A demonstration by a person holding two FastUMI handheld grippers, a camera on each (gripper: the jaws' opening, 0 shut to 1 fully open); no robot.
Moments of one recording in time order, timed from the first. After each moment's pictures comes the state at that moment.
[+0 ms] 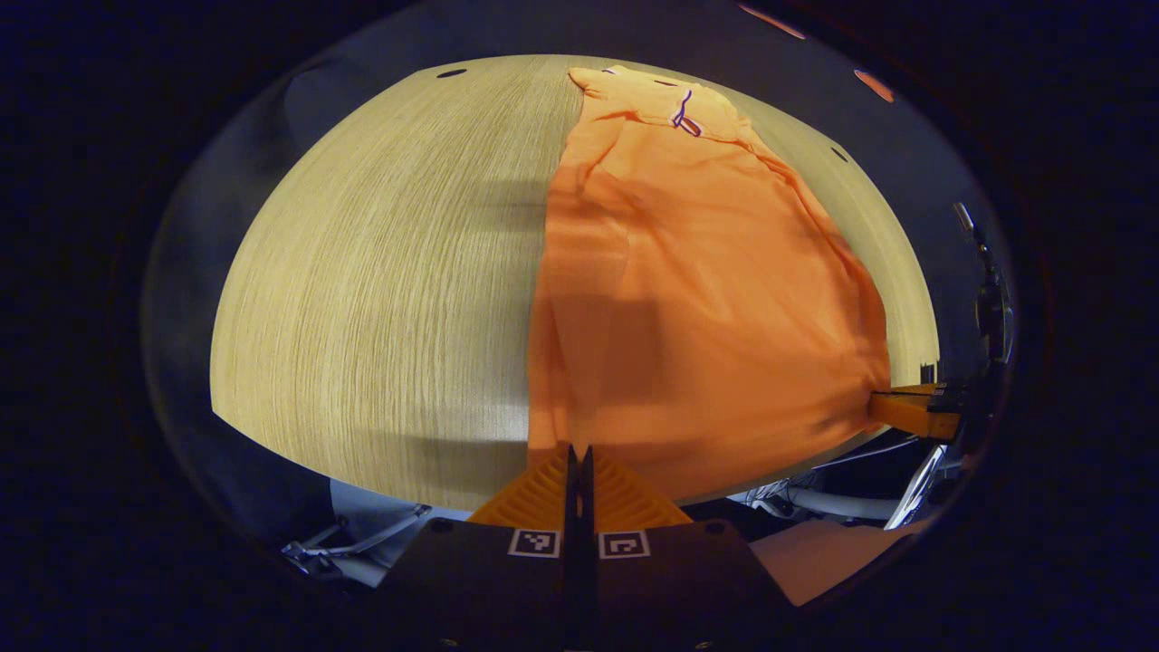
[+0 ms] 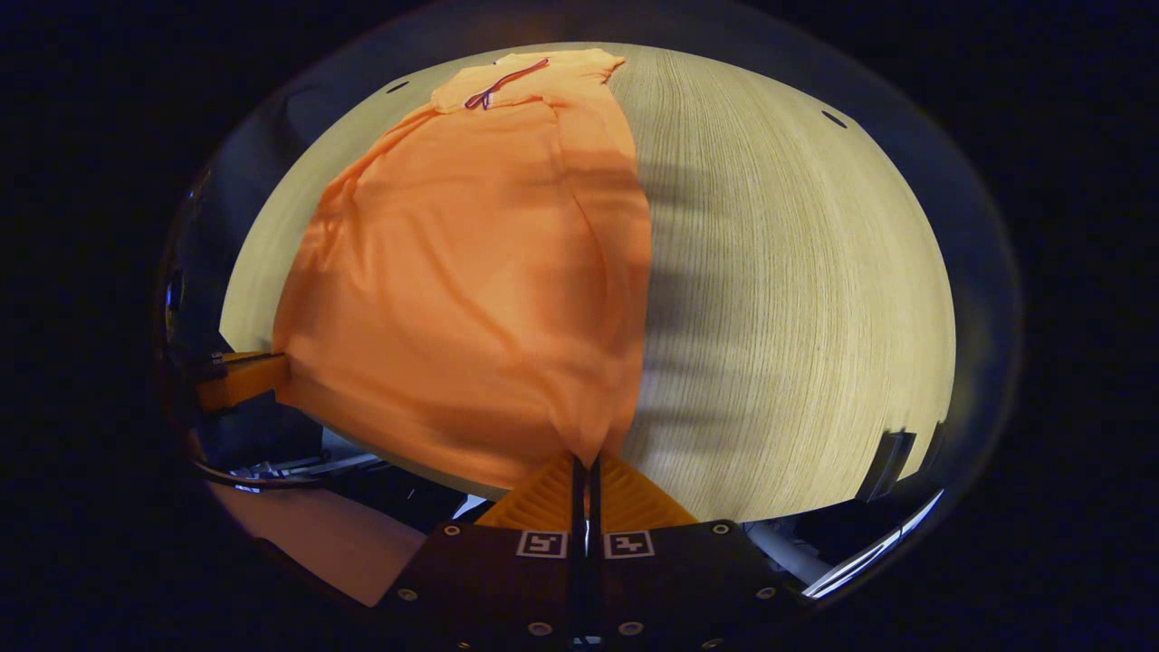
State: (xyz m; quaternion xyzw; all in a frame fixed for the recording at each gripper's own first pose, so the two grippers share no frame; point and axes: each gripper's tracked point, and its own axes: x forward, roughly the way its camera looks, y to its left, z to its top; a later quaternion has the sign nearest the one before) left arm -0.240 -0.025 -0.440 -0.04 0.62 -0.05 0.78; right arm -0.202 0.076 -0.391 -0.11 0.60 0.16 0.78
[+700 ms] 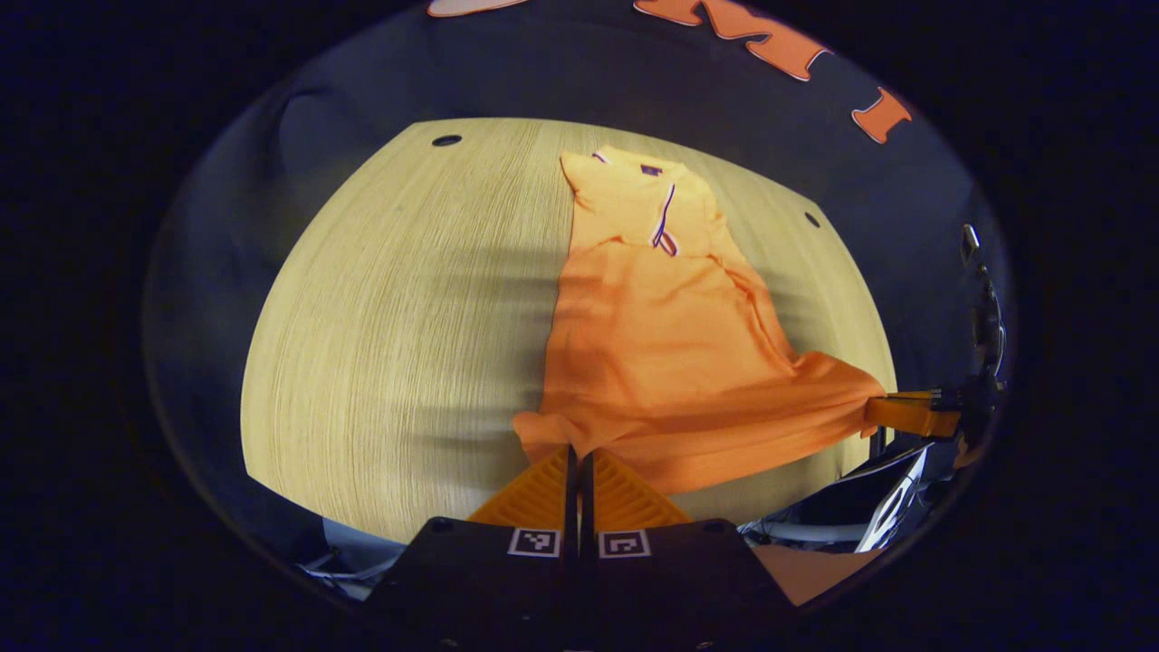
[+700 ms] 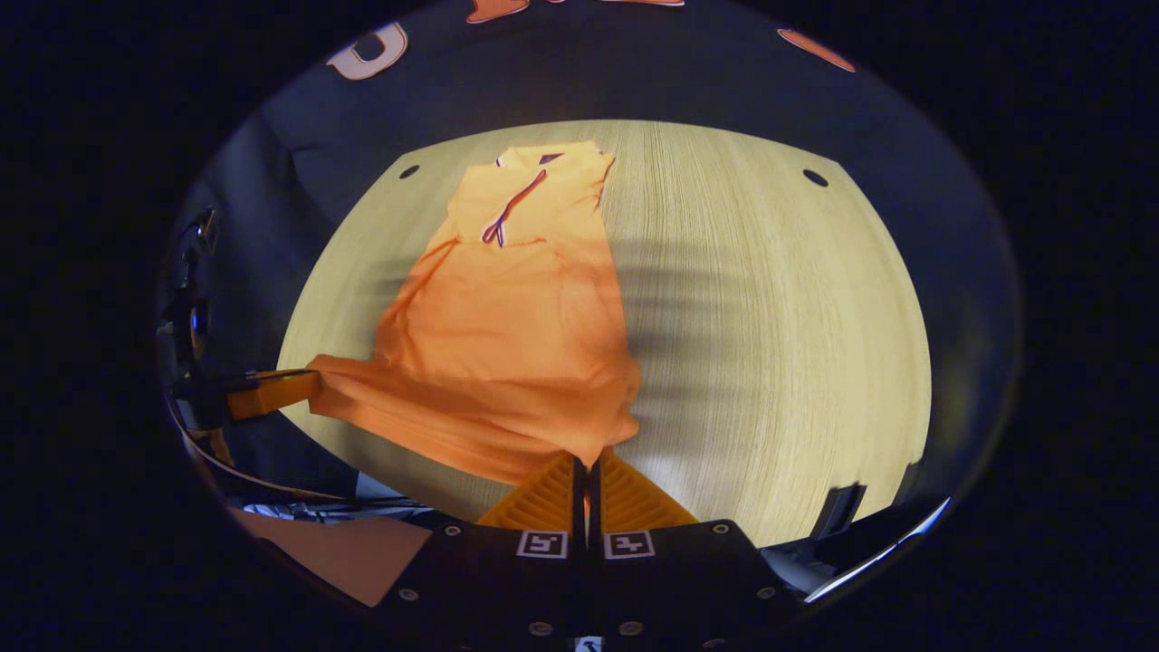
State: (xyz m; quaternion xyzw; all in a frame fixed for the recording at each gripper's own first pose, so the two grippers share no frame) left arm -0.124 -0.021 -0.328 -0.06 0.52 -0.08 0.85; right arm -0.118 0.092 -0.273 -0.06 0.51 0.18 0.84
